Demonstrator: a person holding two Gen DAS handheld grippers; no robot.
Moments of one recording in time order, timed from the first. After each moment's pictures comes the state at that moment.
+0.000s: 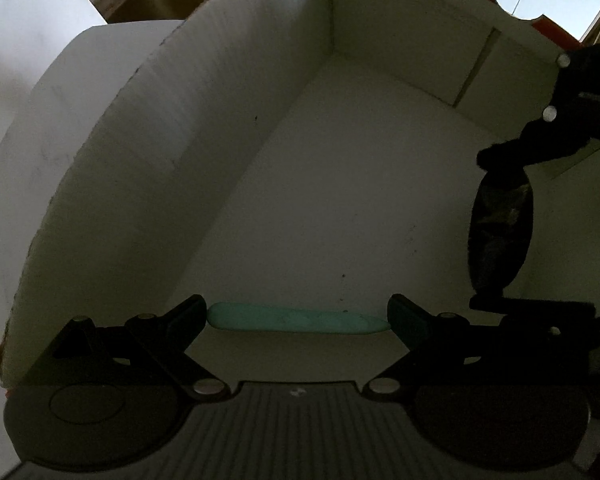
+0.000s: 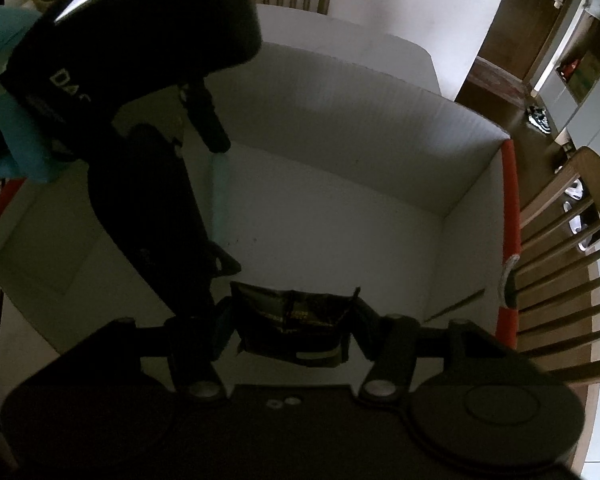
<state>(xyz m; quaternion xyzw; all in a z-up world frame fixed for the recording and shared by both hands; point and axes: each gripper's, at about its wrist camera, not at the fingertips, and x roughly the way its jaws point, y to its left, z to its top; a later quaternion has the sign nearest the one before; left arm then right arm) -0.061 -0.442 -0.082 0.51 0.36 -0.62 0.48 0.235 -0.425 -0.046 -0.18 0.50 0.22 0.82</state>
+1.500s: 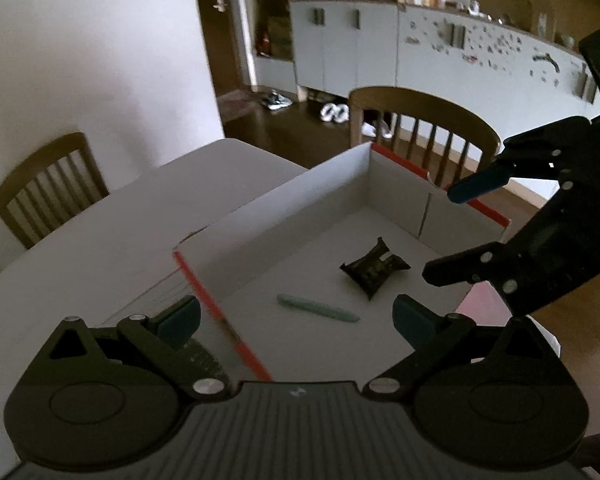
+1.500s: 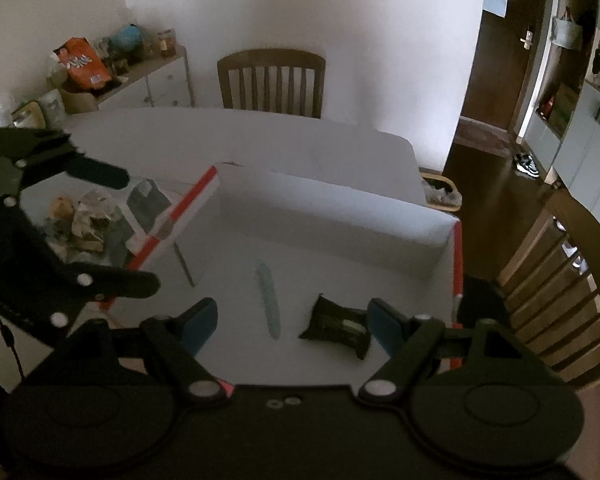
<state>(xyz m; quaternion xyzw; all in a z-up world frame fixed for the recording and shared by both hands) -0.067 -0.272 0.058 0.25 0.29 -0.62 0.69 0.183 -0.446 0.041 -0.11 0.39 0.25 0.88</state>
